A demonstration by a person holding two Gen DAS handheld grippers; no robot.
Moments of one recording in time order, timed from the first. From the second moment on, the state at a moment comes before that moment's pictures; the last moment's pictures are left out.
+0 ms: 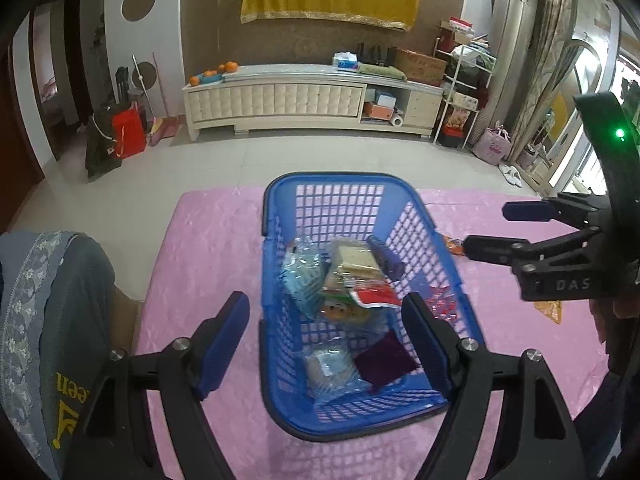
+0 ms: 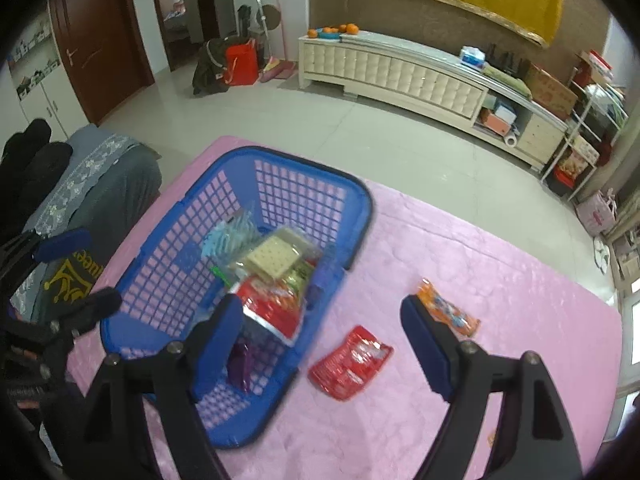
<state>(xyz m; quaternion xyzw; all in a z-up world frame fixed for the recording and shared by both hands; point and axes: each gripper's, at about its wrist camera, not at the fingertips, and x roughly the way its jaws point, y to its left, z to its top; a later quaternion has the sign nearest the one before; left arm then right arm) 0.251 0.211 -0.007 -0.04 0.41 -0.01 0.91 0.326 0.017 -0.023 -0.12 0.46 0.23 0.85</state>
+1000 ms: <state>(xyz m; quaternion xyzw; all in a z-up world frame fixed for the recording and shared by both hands) 0.261 0.022 -0.012 0.04 0.41 -0.08 0.91 0.284 -0.188 -0.022 -0.02 0.46 0.15 0.88</state>
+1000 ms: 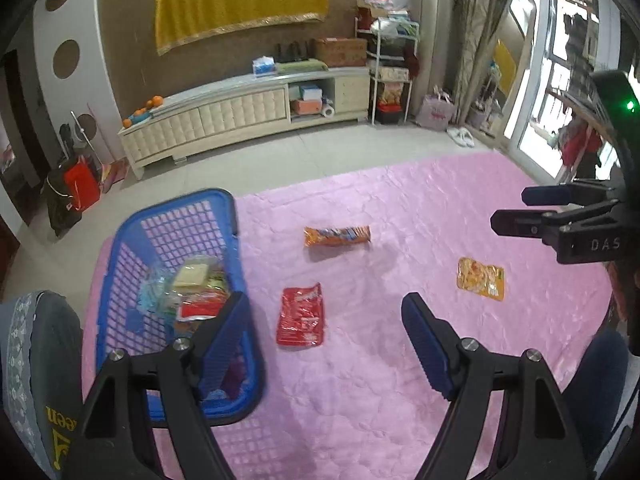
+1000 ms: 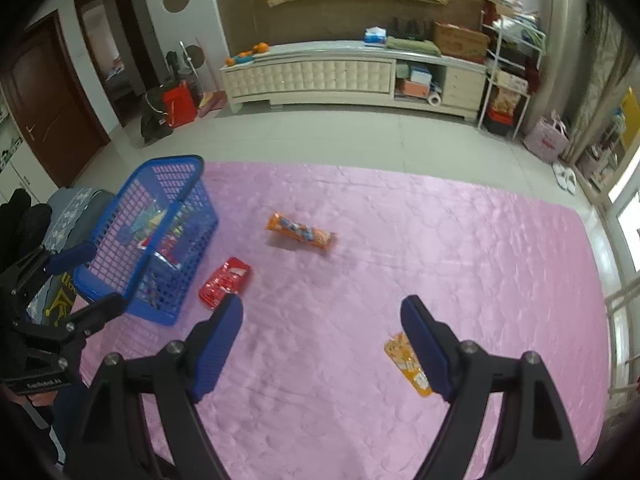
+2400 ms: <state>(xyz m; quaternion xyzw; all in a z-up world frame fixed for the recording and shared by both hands) 0.376 0.004 -0.187 0.05 0.53 0.02 0.84 0.302 -0.282 -0.179 -0.08 0.49 0.12 0.86</state>
